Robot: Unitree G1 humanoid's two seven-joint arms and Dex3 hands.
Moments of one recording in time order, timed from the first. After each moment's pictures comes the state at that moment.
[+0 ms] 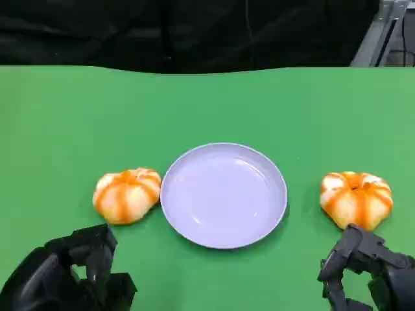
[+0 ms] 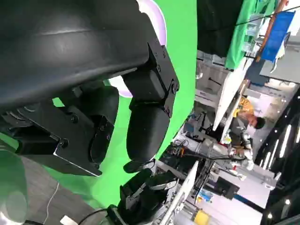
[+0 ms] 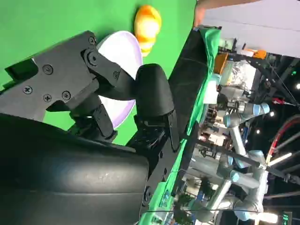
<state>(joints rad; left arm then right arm) 0.39 0.24 0.15 -0.51 -0.70 0.41 -0.46 0.34 -0.01 0.08 -0.05 -0.11 -0.62 0.03</state>
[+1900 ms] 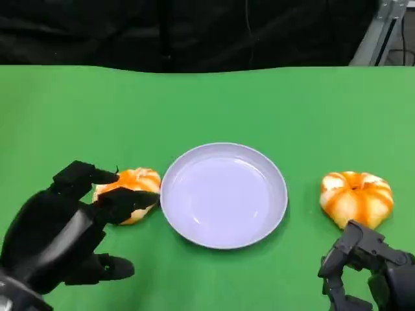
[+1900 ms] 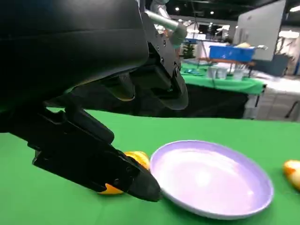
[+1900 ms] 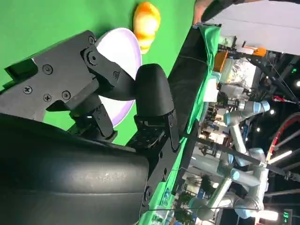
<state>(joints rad) 0.13 0.36 0.02 -0.22 0.84 -0.45 0.00 0.33 -0.01 0.08 -0.05 -0.11 -0.61 0.02</state>
